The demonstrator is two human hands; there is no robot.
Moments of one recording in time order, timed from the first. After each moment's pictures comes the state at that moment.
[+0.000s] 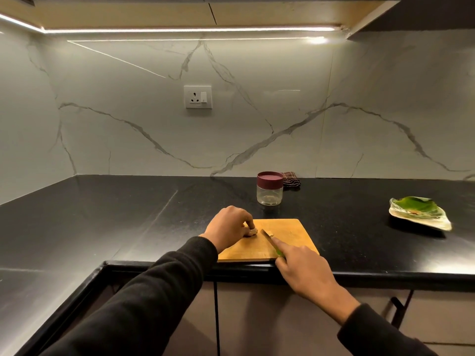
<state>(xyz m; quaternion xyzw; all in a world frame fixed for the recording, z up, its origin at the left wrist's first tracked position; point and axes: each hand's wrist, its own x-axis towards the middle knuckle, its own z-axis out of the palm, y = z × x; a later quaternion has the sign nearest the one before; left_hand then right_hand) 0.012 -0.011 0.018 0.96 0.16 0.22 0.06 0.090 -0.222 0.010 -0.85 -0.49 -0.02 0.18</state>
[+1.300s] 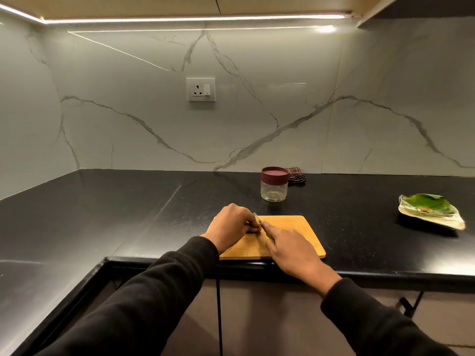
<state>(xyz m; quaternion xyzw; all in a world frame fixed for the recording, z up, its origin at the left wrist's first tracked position) 0.010 -0.010 0.011 0.95 0.14 0.27 0.10 0.097 -0.179 0.021 -0.82 -0.53 0.03 0.19</state>
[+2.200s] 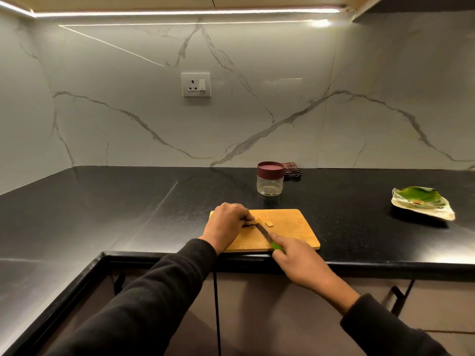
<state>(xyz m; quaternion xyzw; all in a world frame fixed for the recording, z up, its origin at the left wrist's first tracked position) 0.005 -0.017 -0.001 0.93 0.15 0.33 0.11 0.089 -0.217 0.010 -0.83 -0.49 0.12 0.26</state>
